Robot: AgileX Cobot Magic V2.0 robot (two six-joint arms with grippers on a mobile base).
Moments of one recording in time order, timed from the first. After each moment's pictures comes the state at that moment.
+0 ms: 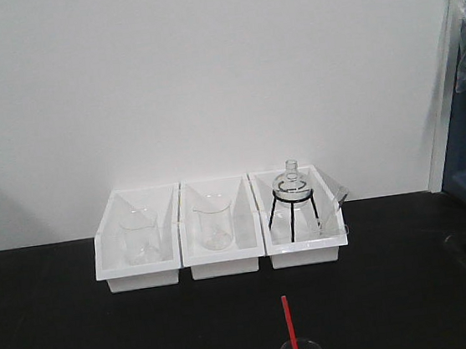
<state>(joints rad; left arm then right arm) -0.04 -0.02 0.03 0.07 0.43 0.17 -0.02 -0.01 0.03 -0.09 0.13 0.10</state>
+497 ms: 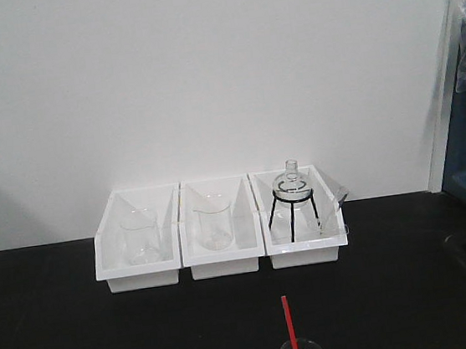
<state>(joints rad) -0.04 -0.02 0.03 0.07 0.43 0.17 -0.02 -0.01 0.03 -0.09 0.13 0.10</state>
